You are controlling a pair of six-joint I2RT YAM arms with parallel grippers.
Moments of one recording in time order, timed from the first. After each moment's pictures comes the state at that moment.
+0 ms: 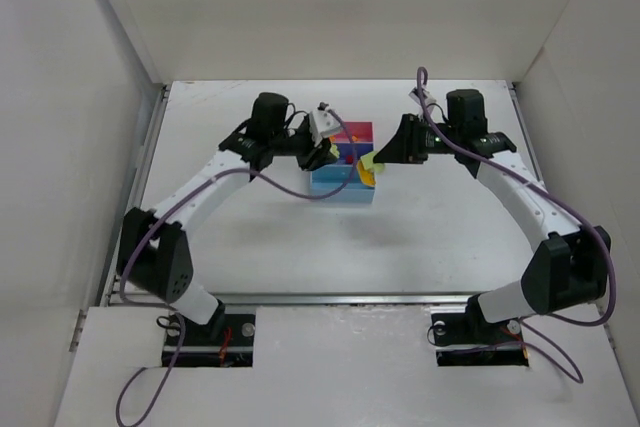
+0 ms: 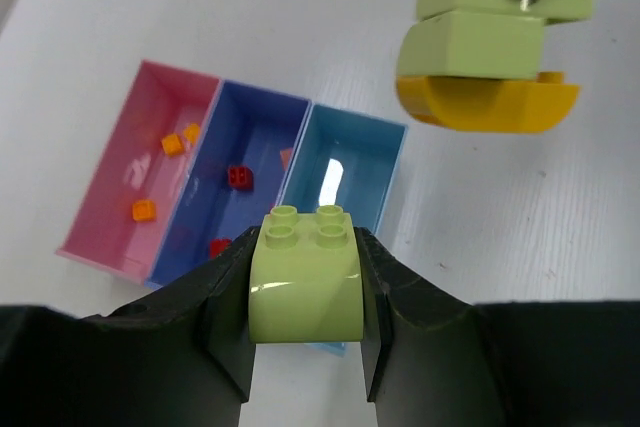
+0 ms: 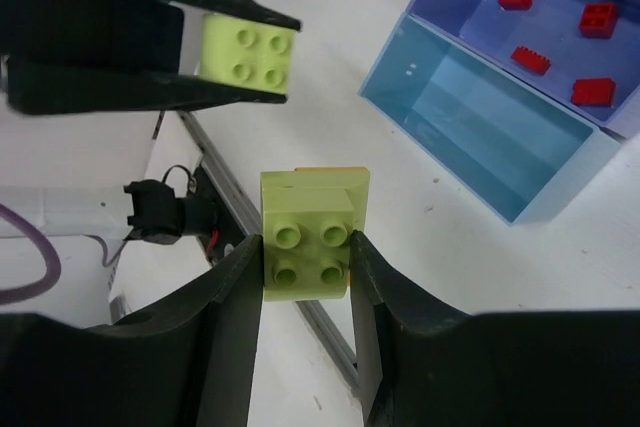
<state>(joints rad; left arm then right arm) -0.49 1.49 1.20 -0.23 0.70 0.52 0.24 1.43 1.23 -0.40 -0.83 0.40</state>
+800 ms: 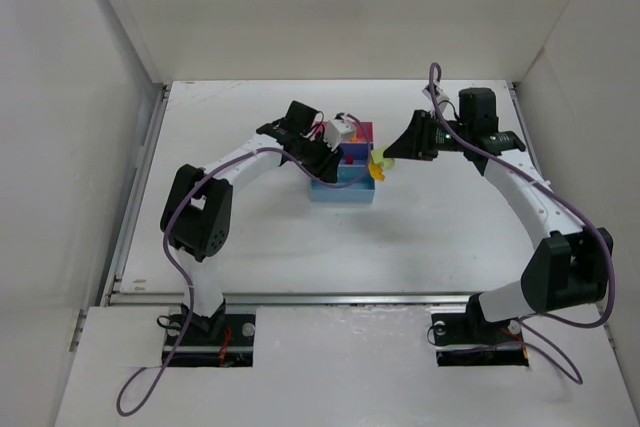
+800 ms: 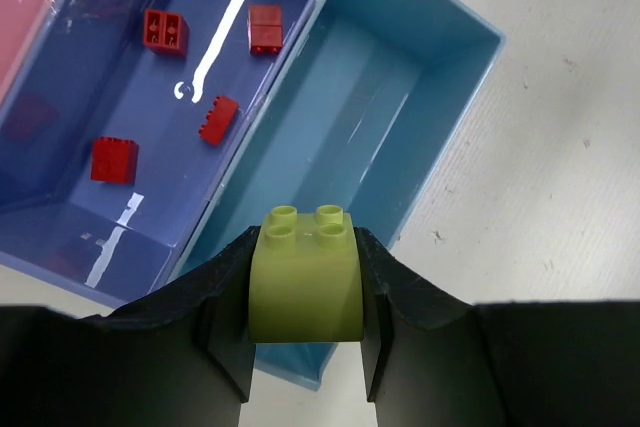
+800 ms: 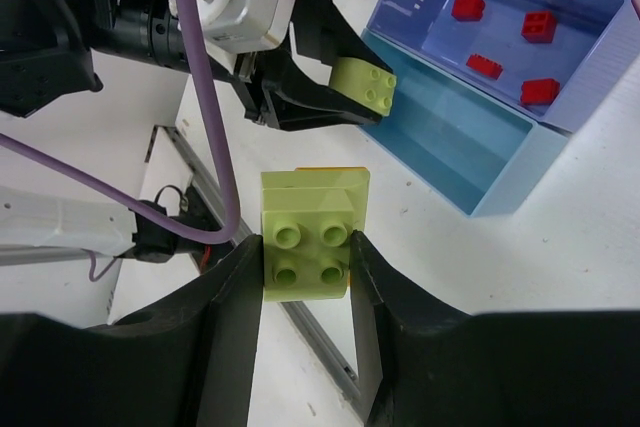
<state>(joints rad) -0.51 1.88 1.43 -0.49 0.53 0.34 0.17 1.44 1.23 -0.42 -0.84 0.39</state>
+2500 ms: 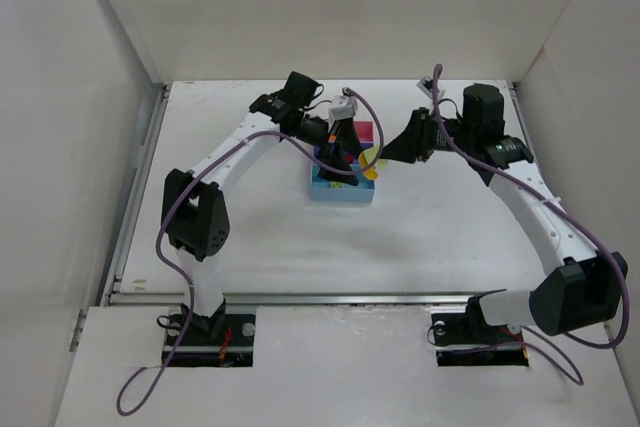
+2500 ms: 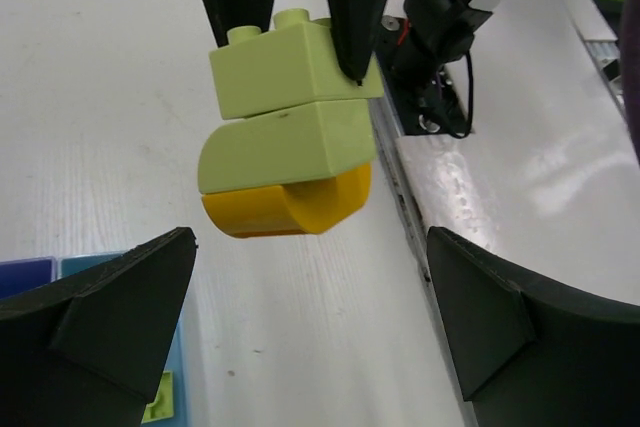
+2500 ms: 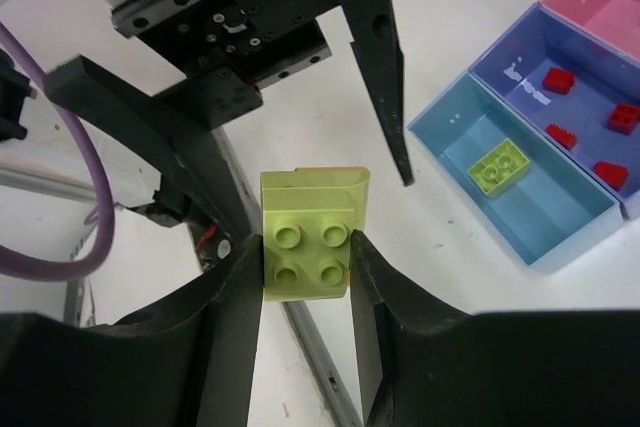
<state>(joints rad) -0.51 1.89 1.74 -0.80 1.29 0.61 0.23 1.32 1.23 -0.33 -0.94 0.33</state>
